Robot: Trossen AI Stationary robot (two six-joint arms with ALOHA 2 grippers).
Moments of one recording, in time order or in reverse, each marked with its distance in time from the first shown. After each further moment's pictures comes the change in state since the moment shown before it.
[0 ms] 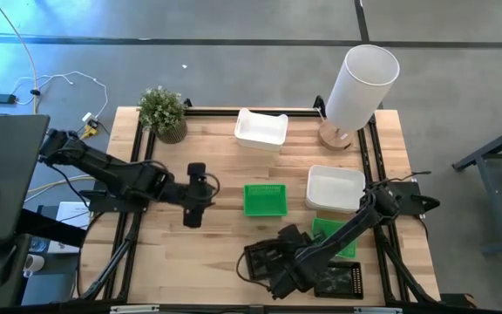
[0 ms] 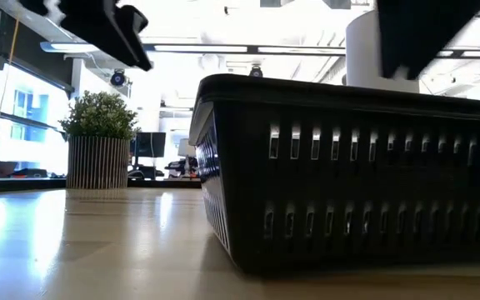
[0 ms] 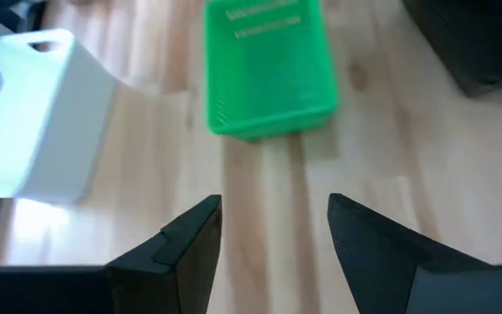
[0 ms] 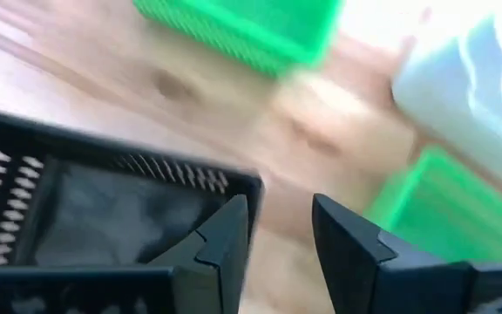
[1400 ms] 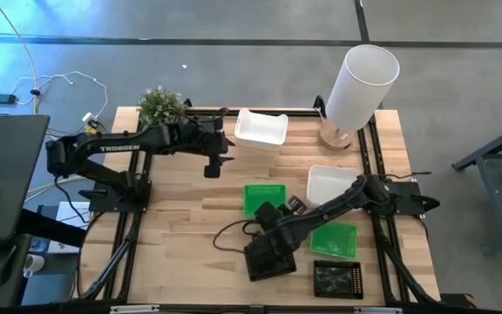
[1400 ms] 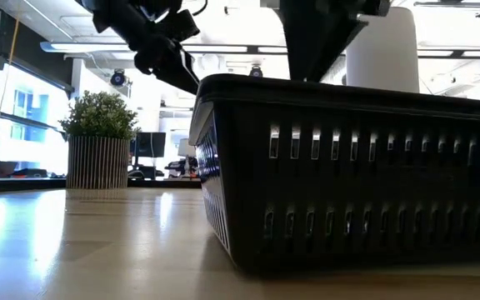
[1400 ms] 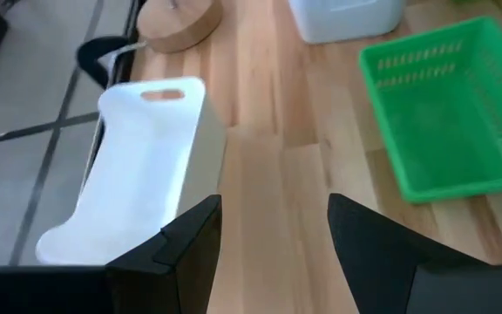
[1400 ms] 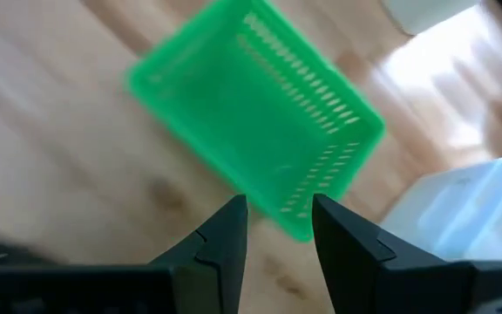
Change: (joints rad) left arm 0.630 0.109 0.000 0.348 0.464 0.498; right arm -0.185 0.000 0.054 0.065 0.092 -0.521
